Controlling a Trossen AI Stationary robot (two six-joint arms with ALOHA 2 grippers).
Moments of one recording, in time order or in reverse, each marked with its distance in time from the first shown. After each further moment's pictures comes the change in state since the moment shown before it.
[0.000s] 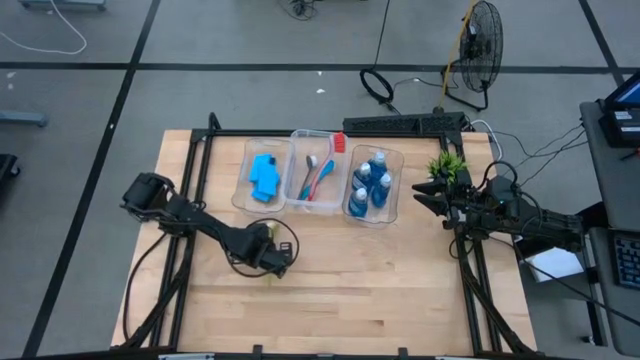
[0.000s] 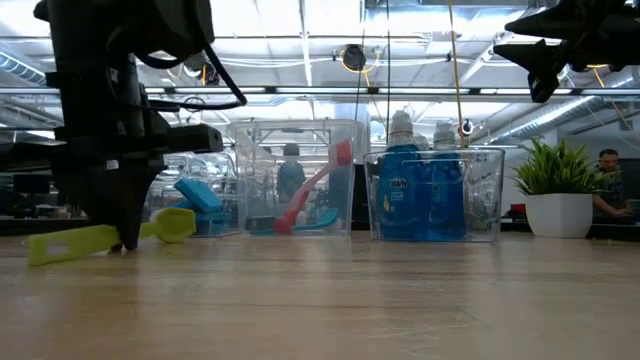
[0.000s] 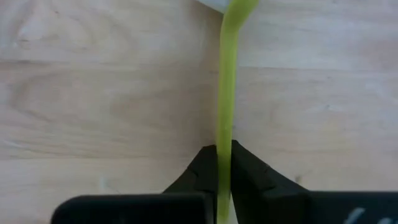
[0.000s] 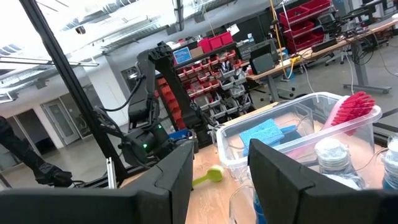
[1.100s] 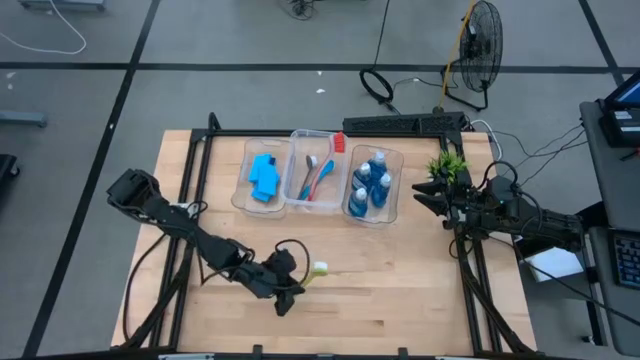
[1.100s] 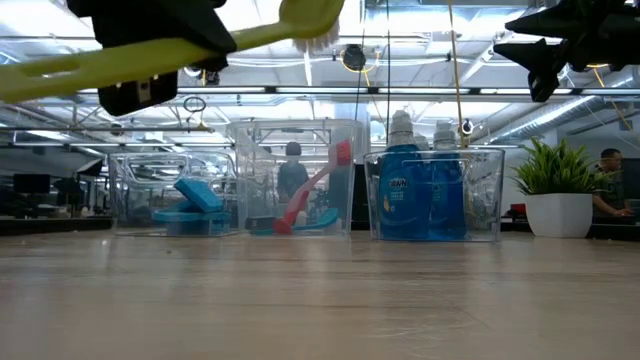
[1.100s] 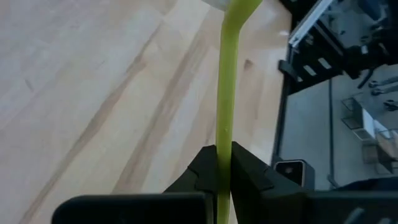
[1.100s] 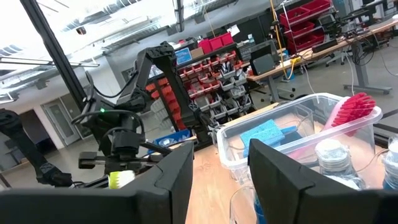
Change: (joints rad) left arm -0.152 -0.158 0.001 0.690 -0.122 0.999; right arm 0.000 0.000 0.000 0.003 0.000 0.000
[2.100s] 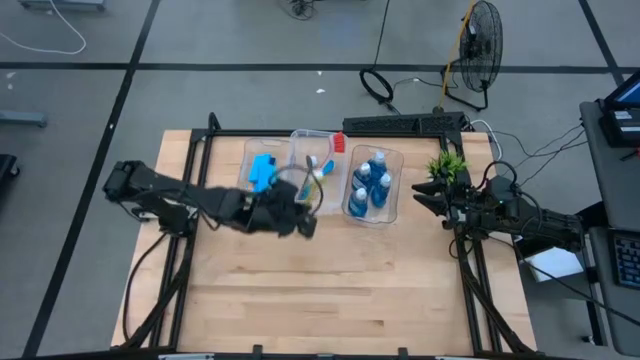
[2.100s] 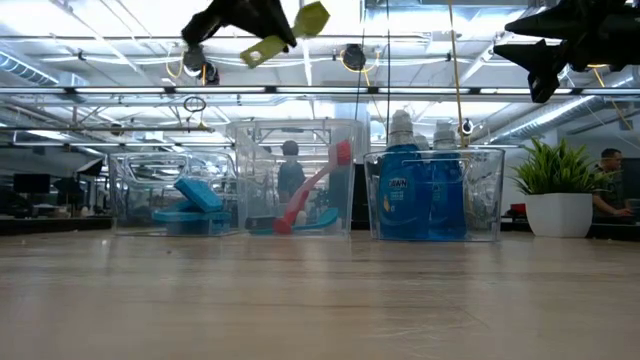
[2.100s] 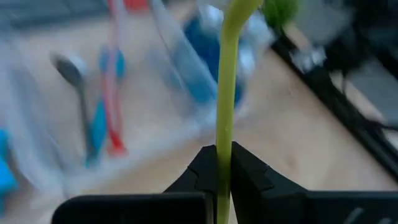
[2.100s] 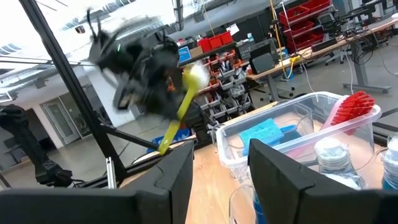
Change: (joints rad) left arm 0.308 -0.081 0.388 -0.621 -0.324 -0.026; right arm 0.000 0.000 0.000 -0.006 0.000 0.000
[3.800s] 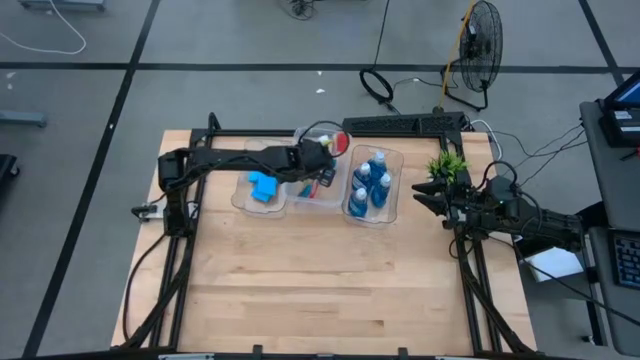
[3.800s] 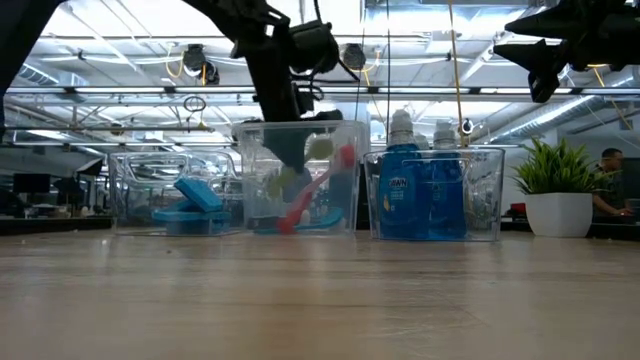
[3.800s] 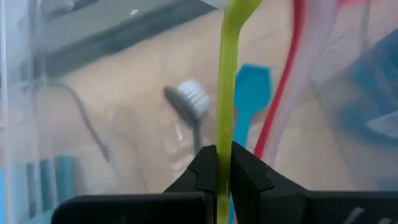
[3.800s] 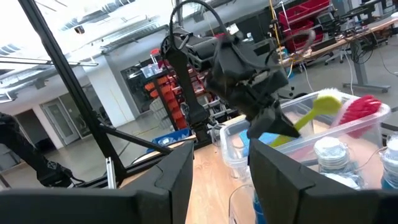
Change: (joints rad) left arm 0.497 0.370 0.121 -0.005 0.112 0.303; right arm 0.000 0.000 0.000 0.000 0.001 0.002
